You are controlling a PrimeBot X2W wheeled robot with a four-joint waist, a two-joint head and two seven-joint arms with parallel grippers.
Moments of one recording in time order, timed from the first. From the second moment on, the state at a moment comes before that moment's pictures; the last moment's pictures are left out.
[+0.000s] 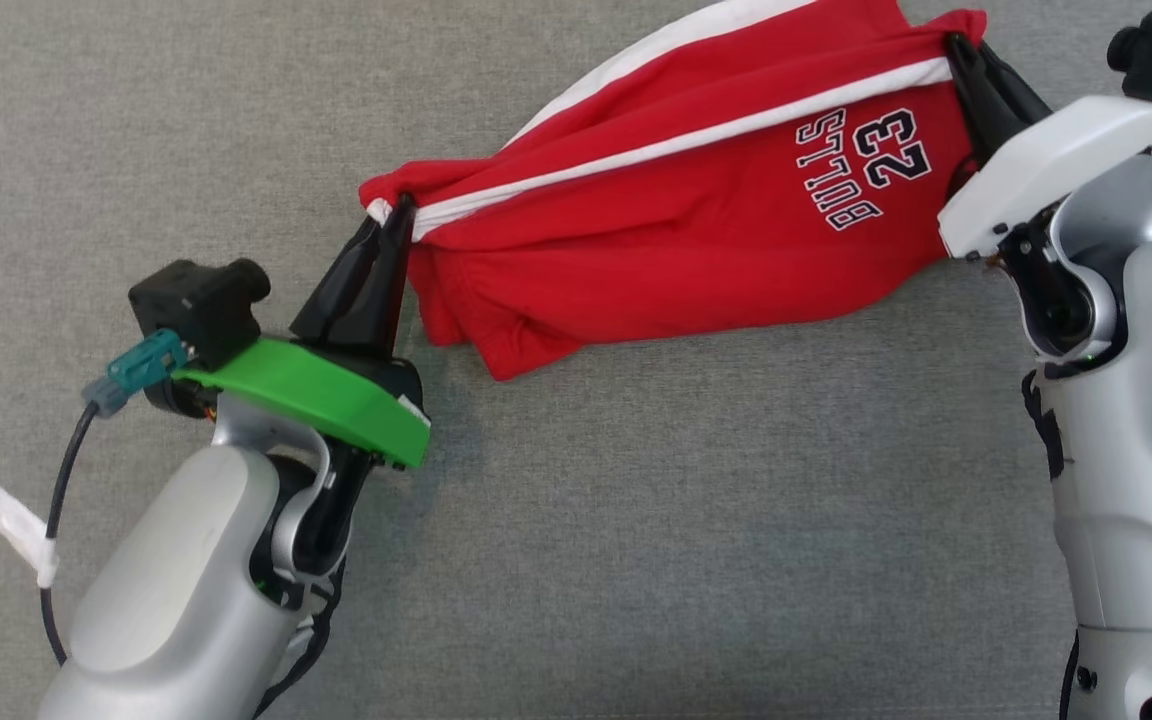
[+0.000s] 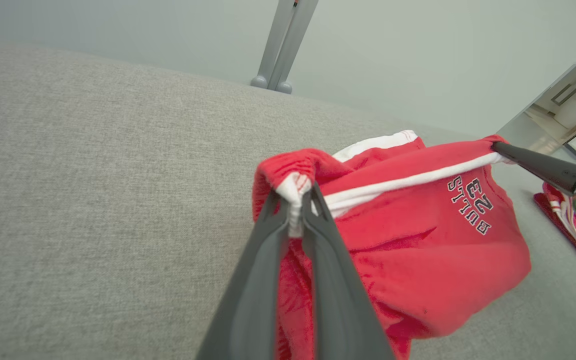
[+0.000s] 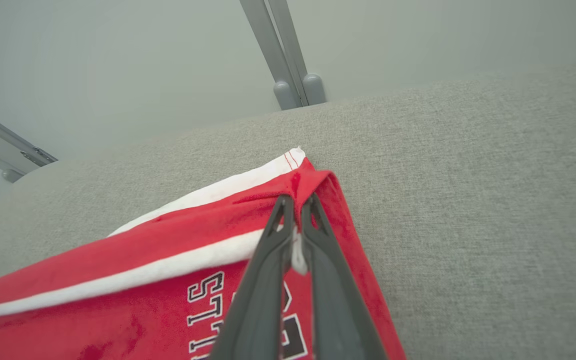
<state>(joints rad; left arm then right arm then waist) -0.52 0.32 -0.55 0.10 -0.81 0.06 -0.11 -0.69 -0.11 -0.05 0.25 0.36 0.13 0.32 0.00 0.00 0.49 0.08</state>
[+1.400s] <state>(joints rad) -0.45 0.35 -0.54 0.07 -0.67 0.18 -0.24 -0.83 -0.28 0.12 0.42 0.19 0.13 0.35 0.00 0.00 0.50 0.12</state>
